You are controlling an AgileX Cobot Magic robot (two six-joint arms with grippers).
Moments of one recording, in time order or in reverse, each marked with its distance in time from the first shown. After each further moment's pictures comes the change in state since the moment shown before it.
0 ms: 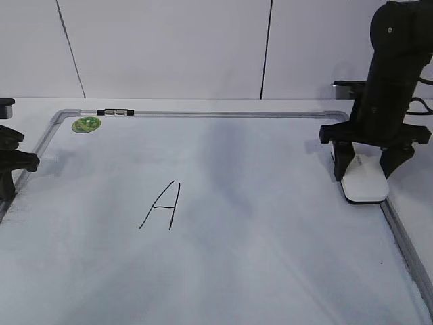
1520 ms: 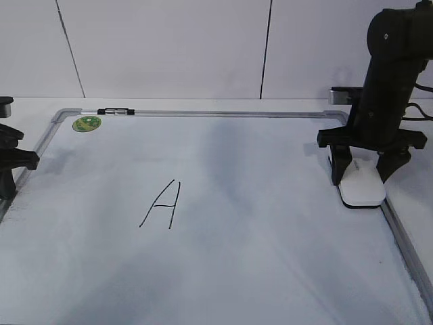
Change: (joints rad) left arm 0.000 0.000 0.000 -0.021 -0.019 0.003; right arm 0.000 0.029 -0.003 0.021 0.000 -0.011
